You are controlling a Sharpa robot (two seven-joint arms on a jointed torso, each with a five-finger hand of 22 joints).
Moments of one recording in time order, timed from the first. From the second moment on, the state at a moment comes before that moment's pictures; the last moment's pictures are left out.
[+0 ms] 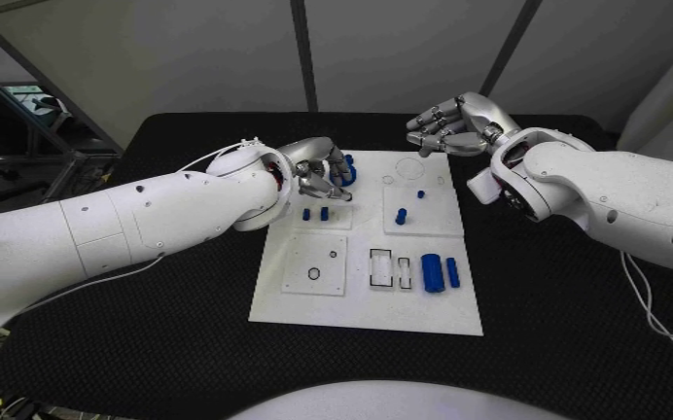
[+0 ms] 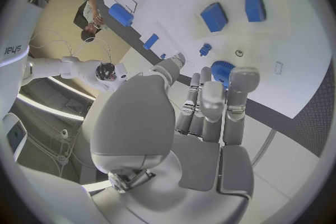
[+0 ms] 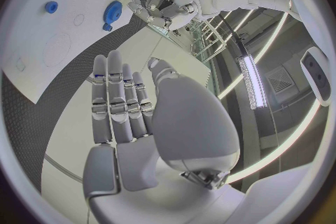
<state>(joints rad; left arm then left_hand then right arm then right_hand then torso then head) 1.21 -0.66 -0.05 1.38 -1.24 -0.22 -0.11 1.36 -0.23 0.37 0.08 0.12 0.87 0.13 0.30 0.23 0.90 0.08 0.57 0.22 1.42 0.00 1.20 1.00 0.14 1.31 0.10 0.99 1.09 1.25 -0.80 -0.01 1.42 -0.74 -0.37 0.15 1.44 -0.12 0.14 0.24 0.38 0.97 0.18 0.14 0.07 1.12 0.11 0.27 0.10 1.37 0.05 0.13 0.40 0.18 1.04 0.16 0.42 0.26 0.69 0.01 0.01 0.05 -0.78</state>
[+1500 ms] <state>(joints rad) 1.20 -0.56 -0.05 1.27 -1.41 -0.12 -0.15 1.41 -0.18 0.40 0.04 0.12 0.96 0.13 0.26 0.17 0.96 0.07 0.51 0.14 1.45 -0.01 1.26 1.00 0.08 1.40 0.09 1.15 1.24 1.25 -0.78 -0.01 1.42 -0.74 -0.36 0.15 1.44 -0.12 0.14 0.23 0.40 0.97 0.18 0.14 0.07 1.11 0.11 0.27 0.10 1.37 0.05 0.12 0.40 0.18 1.04 0.16 0.41 0.26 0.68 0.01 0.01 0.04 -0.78</state>
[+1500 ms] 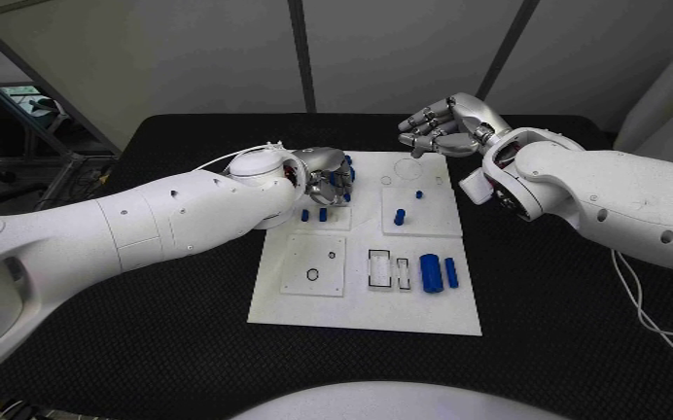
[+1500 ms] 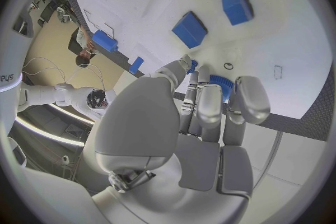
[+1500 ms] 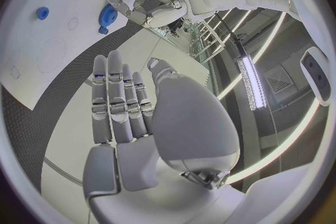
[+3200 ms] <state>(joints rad) 1.20 -0.54 -0.05 1.25 -1.39 -0.12 -0.15 1.39 -0.19 0.45 0.03 0.12 0.95 0.14 0.18 0.11 1.00 0.07 0.43 0.09 1.46 -0.01 1.27 0.97 0.13 1.40 0.09 1.16 1.27 1.25 -0.78 -0.01 1.42 -0.74 -0.36 0.15 1.44 -0.12 0.14 0.23 0.40 0.97 0.18 0.14 0.07 1.11 0.11 0.27 0.10 1.37 0.05 0.12 0.40 0.18 1.04 0.16 0.41 0.26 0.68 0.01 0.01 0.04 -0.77</state>
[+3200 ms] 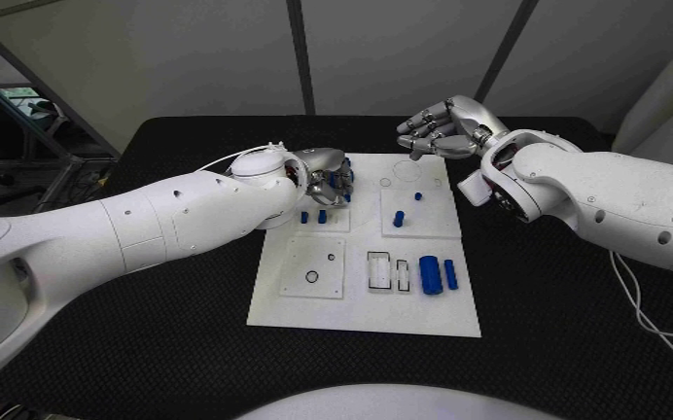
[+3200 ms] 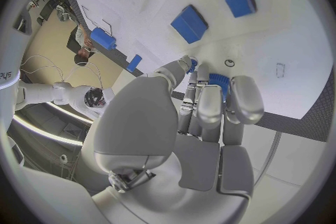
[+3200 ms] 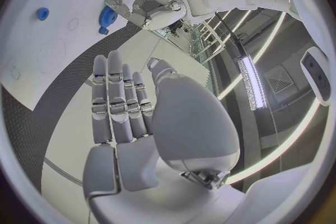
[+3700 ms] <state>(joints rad) 1.20 -0.54 -0.05 1.25 -1.38 -0.12 -0.15 1.39 -0.19 0.45 0.03 0.12 0.96 0.14 0.18 0.11 1.00 0.07 0.43 0.09 1.46 -0.01 1.27 0.96 0.13 1.40 0.09 1.16 1.27 1.25 -0.78 -0.01 1.42 -0.74 -0.35 0.14 1.44 -0.12 0.15 0.23 0.40 0.97 0.18 0.14 0.07 1.11 0.11 0.27 0.10 1.37 0.05 0.12 0.40 0.18 1.04 0.16 0.41 0.26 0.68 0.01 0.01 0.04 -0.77</state>
